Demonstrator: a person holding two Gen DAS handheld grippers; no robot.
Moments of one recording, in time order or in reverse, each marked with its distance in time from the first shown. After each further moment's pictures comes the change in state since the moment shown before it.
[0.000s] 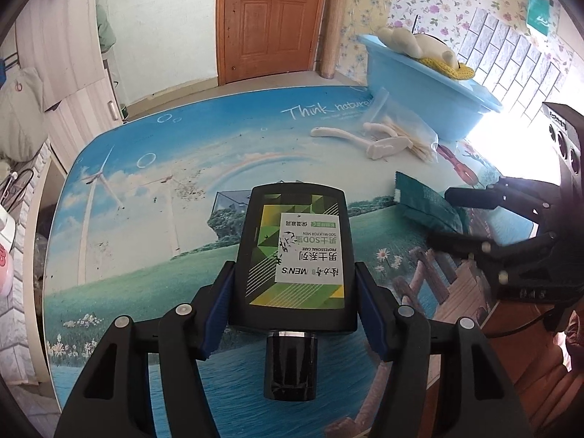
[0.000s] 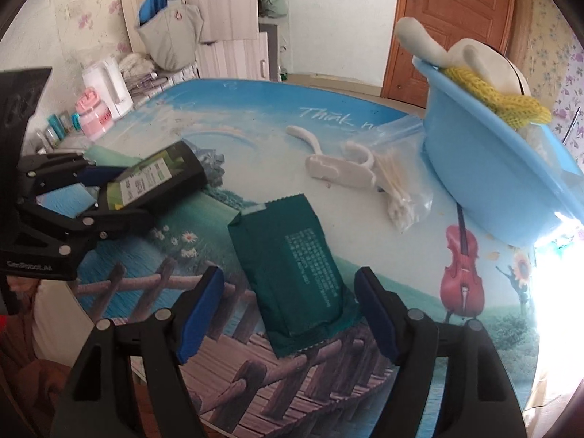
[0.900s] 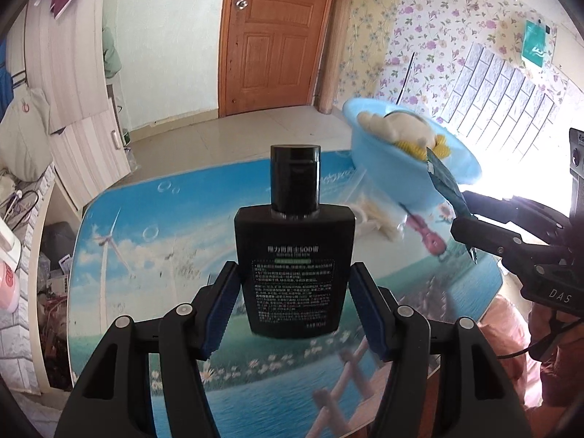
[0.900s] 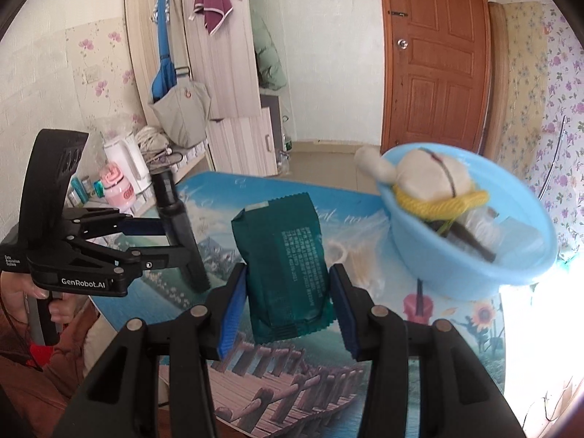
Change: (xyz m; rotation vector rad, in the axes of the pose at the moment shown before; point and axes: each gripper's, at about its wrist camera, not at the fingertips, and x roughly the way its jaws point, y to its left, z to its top) left arm -0.045 -0.021 0.057 -0.031 -0.129 -0.020; right arm -0.083 -0.015 0.027 0.054 -0.277 0.043
